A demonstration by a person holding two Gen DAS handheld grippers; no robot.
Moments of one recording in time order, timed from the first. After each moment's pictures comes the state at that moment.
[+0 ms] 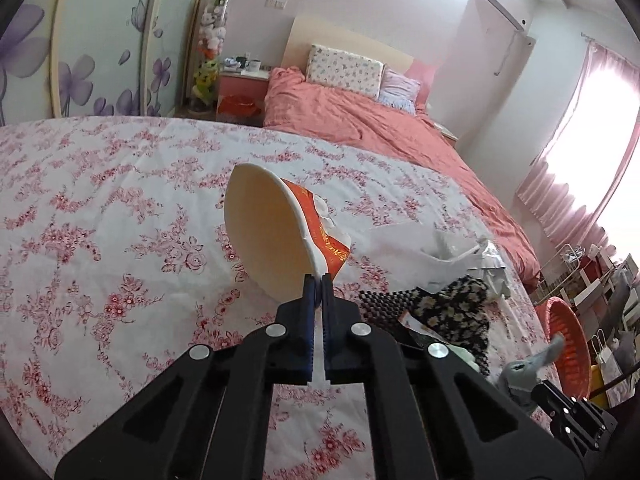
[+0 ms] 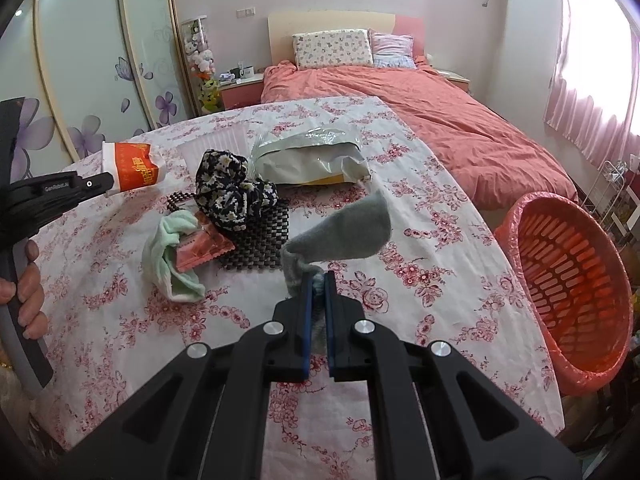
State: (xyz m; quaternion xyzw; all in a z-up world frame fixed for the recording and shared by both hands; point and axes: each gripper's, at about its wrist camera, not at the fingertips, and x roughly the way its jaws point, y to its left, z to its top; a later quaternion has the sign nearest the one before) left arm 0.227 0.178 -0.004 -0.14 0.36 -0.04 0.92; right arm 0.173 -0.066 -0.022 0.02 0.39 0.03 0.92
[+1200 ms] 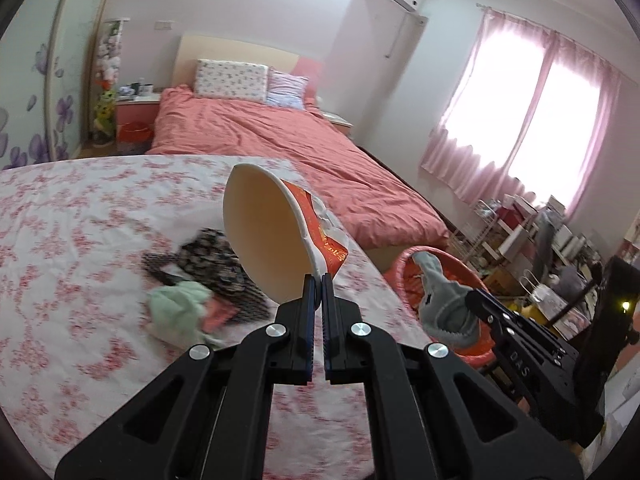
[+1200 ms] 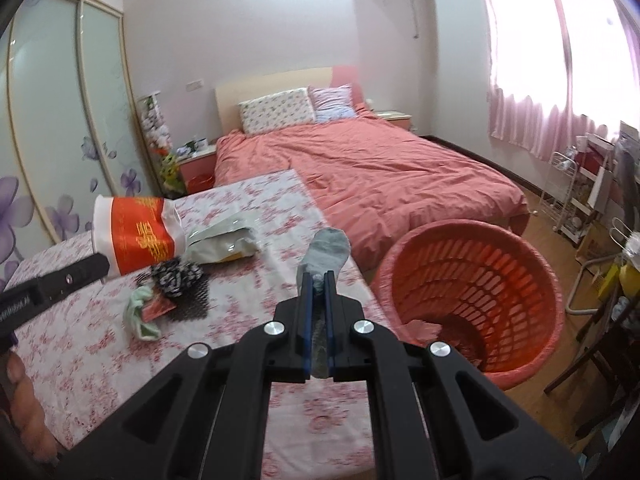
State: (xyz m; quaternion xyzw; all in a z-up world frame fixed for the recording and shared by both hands) left arm 0.154 0.032 0.043 -0.10 0.32 -0.21 0.92; right arm 0.104 -0.175 0.047 0.08 0.29 -0.06 0.95
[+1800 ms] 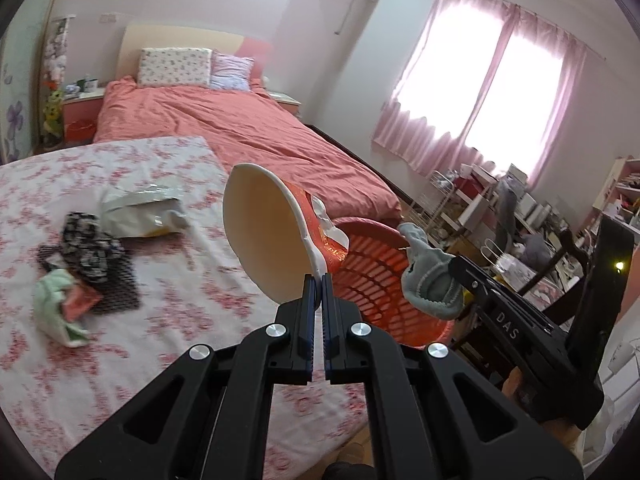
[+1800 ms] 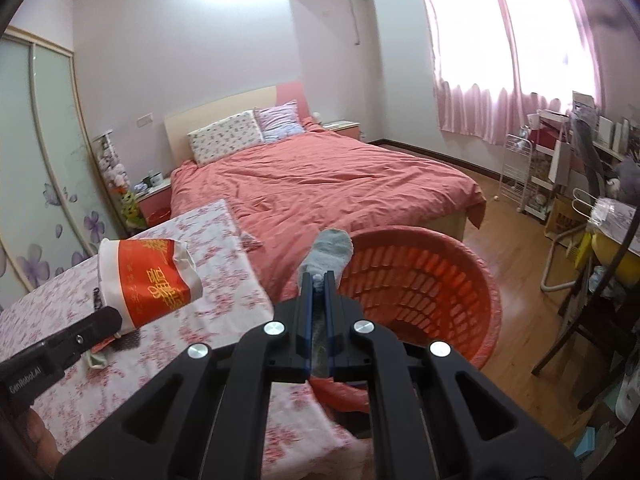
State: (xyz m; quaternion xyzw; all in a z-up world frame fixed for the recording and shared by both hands) left arm 0.148 -0.070 0.027 -0.08 0.34 -0.30 0.89; right arm 0.084 -0.270 0.040 0.13 0.26 -0.14 0.95
